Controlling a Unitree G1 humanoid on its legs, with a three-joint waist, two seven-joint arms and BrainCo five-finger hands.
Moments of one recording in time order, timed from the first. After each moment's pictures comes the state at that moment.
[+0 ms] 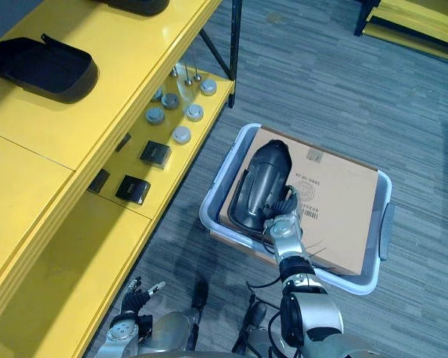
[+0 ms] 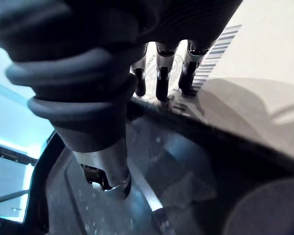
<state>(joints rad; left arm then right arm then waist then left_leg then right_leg) 0.12 0.05 0.03 0.68 0.03 -0.05 0.26 -0.64 -0.08 -0.21 0.89 -0.31 0.10 -0.38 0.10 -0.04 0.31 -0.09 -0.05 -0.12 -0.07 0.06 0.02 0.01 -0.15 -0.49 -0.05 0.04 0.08</state>
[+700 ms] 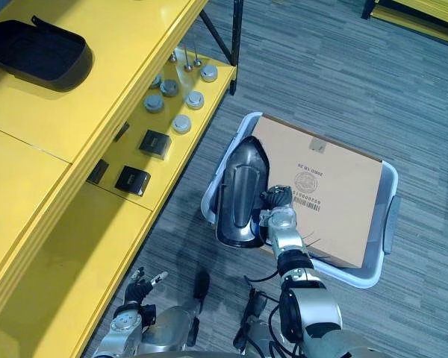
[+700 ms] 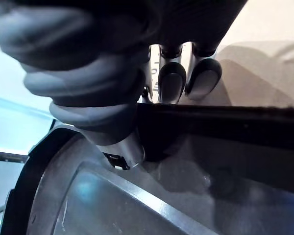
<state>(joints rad) 0.10 0.05 0.01 0.59 -0.03 -0.05 0.26 -0.48 -0.03 -0.20 0.60 -0.08 0.09 -0.36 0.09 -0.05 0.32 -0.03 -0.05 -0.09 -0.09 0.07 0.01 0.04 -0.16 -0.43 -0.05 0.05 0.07</state>
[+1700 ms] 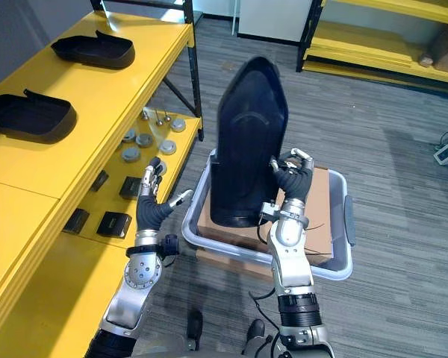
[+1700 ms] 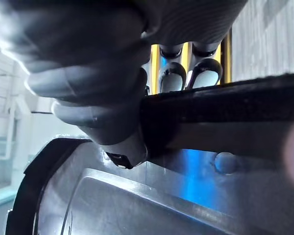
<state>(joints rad) -0.03 0.02 -0.31 -0.16 0.21 -0.09 0.42 -0.23 0.04 0.06 -0.11 -0.04 -0.06 -0.42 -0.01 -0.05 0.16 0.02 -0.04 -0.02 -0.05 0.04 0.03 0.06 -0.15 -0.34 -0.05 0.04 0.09</state>
